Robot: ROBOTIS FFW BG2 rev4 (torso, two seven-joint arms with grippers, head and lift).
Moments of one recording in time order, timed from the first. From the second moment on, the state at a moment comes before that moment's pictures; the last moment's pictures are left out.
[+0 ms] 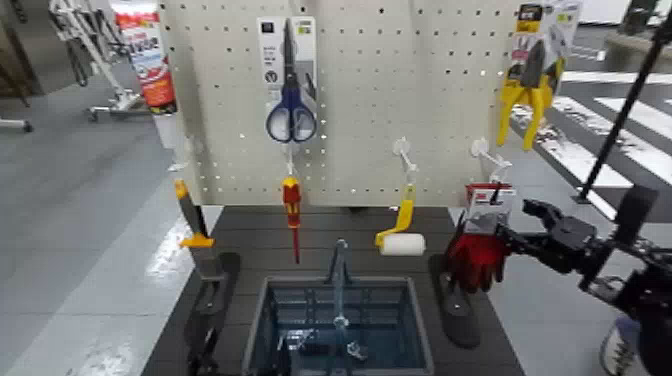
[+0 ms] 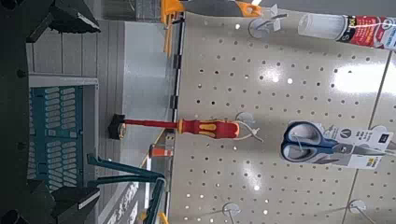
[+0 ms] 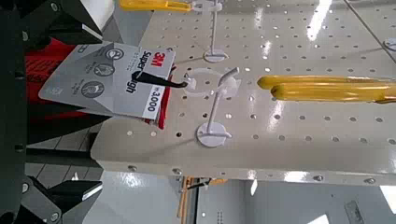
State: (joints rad) left arm 0.33 0.00 -0.14 -1.60 0.07 -0.45 -0.07; right arm -0.28 -0.44 -0.04 -1.31 -0.39 0.04 0.82
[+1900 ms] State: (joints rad) left arm 0.32 0.00 -0.14 -1.59 0.07 -0.46 -0.09; right arm -0.43 -0.46 0.12 -1.21 -0.41 0.07 0.88
